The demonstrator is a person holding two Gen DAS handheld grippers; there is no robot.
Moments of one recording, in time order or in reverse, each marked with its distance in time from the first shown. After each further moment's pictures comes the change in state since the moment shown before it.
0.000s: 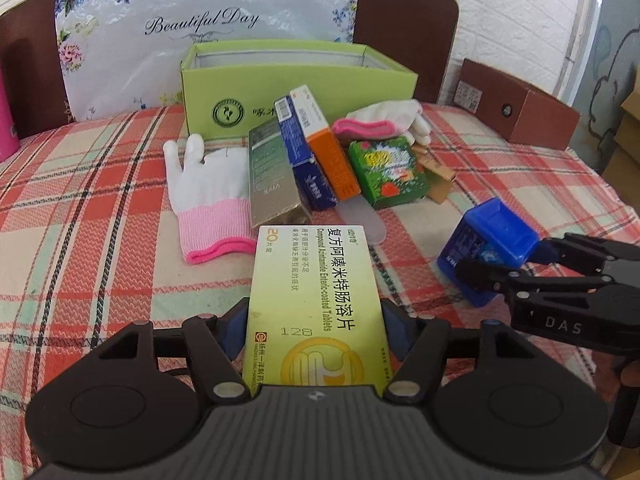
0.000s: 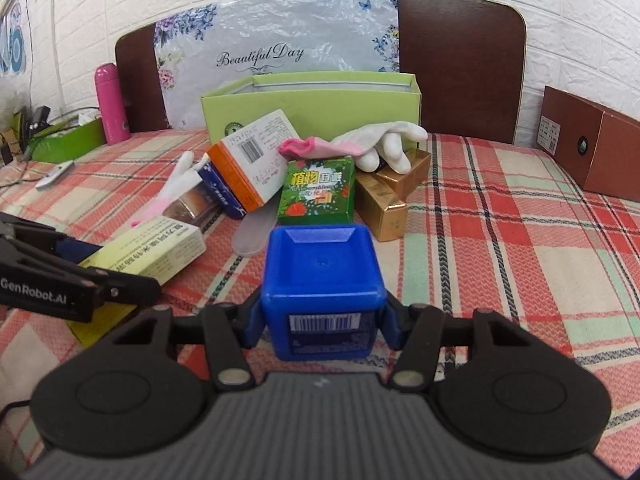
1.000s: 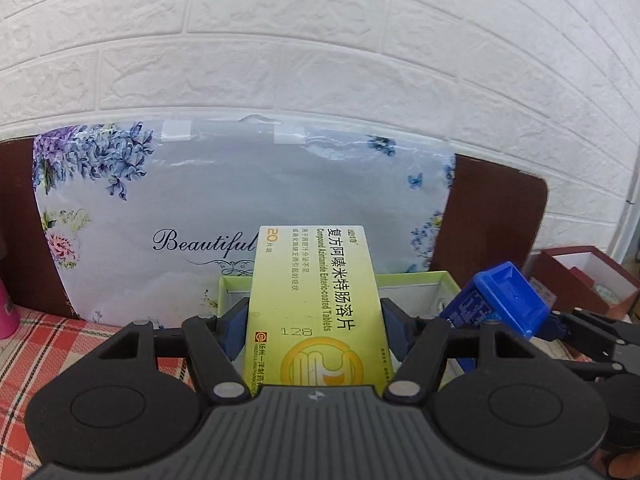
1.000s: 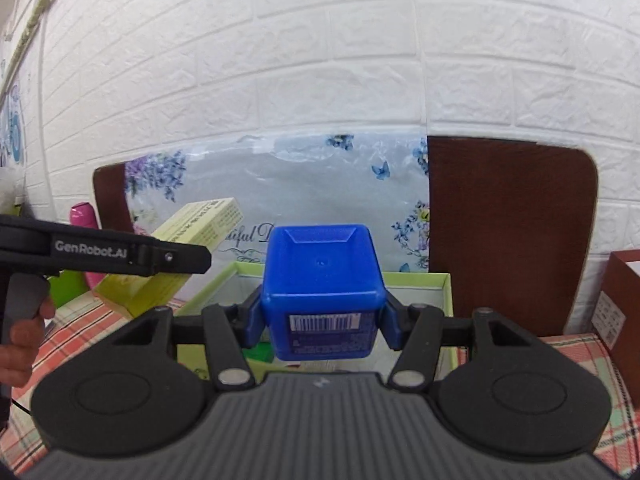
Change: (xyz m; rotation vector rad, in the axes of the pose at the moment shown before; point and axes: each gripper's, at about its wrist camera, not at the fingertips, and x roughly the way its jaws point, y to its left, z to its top) left arm 0.060 0.050 0.227 -0.057 -0.304 0.110; right arm 0.102 -0.030 0.207 0.003 -0.261 0.060
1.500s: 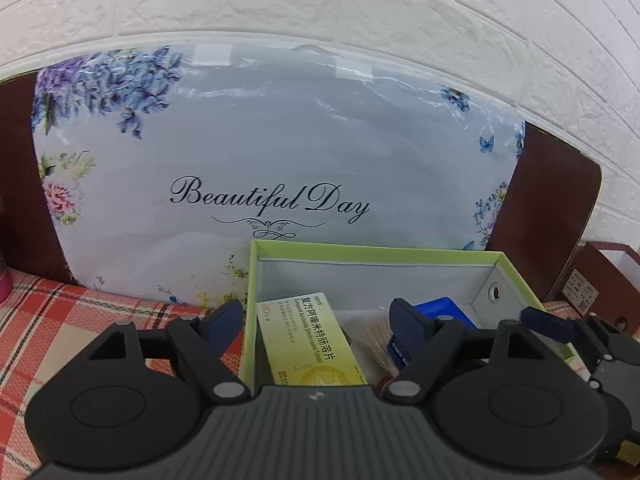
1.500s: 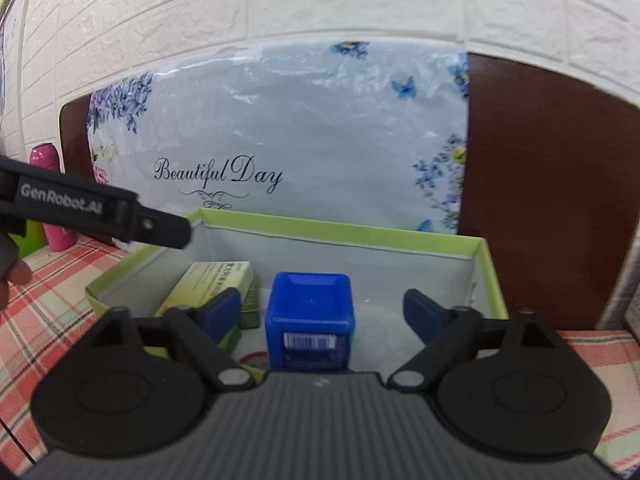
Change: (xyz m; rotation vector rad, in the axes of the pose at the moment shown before) left arm 0.041 0.039 -0.022 -0.073 0.067 0.040; right arm 0.076 0.009 -0.042 -0.081 0.064 -0.057
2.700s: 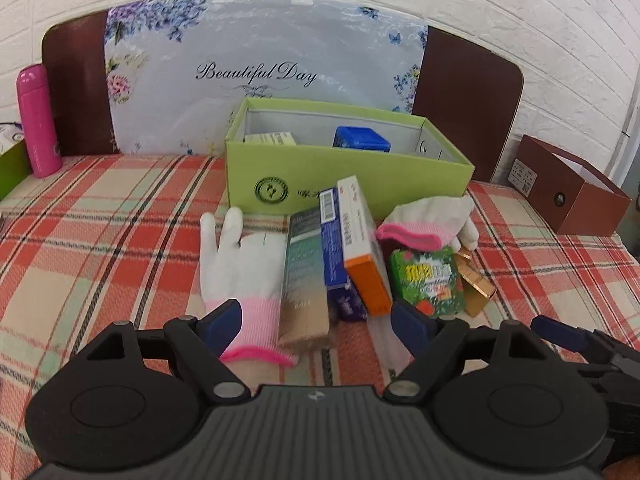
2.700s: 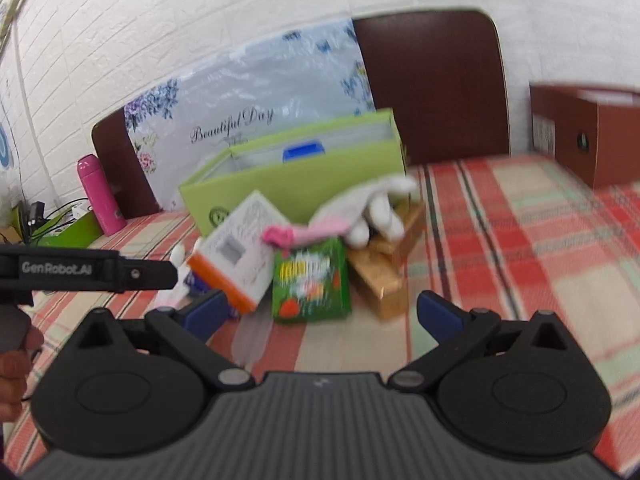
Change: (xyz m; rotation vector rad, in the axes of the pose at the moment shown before) left arm -0.141 -0.053 -0.145 0.004 0.143 0.022; right arm -0.193 -0.002 -0.116 0.299 0.097 0.029
